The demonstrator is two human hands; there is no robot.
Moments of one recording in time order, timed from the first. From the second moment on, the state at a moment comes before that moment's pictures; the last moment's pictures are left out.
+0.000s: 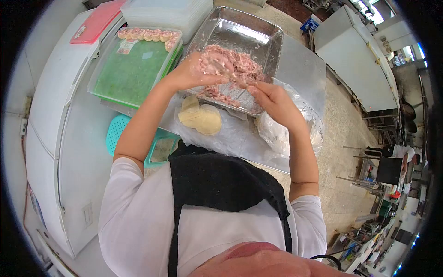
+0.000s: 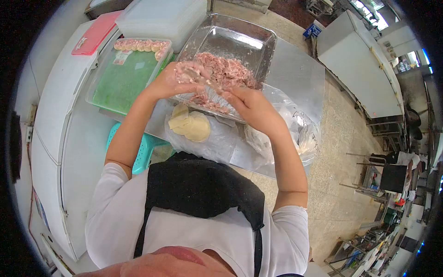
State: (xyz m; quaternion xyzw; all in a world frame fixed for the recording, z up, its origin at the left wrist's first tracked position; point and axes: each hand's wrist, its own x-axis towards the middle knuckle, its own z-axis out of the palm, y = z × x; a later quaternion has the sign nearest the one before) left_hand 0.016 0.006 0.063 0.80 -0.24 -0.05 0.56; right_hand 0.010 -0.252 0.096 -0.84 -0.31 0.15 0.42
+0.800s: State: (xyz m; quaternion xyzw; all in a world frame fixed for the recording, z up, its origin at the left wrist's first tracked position) left_hand 0.008 -0.011 0.054 0.86 -0.22 0.10 0.44; right_hand 0.038 -0.301 0.063 -0.87 -0.27 0.02 0.41
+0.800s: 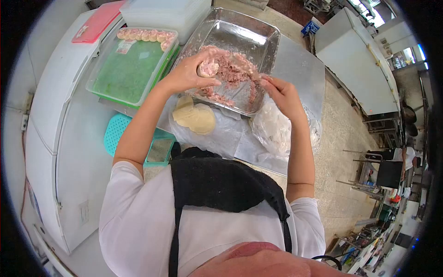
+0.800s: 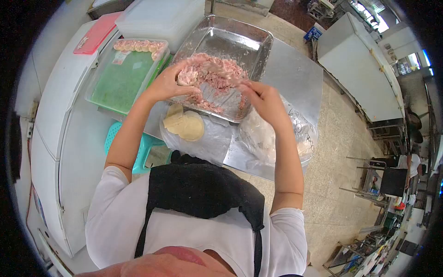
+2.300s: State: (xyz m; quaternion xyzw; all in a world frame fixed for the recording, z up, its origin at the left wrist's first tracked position) left_hand 0.128 0.205 -0.049 0.95 -0.12 0.17 0.25; right_hand -0.101 -0.208 0.007 -0.84 0.07 0.06 0.54
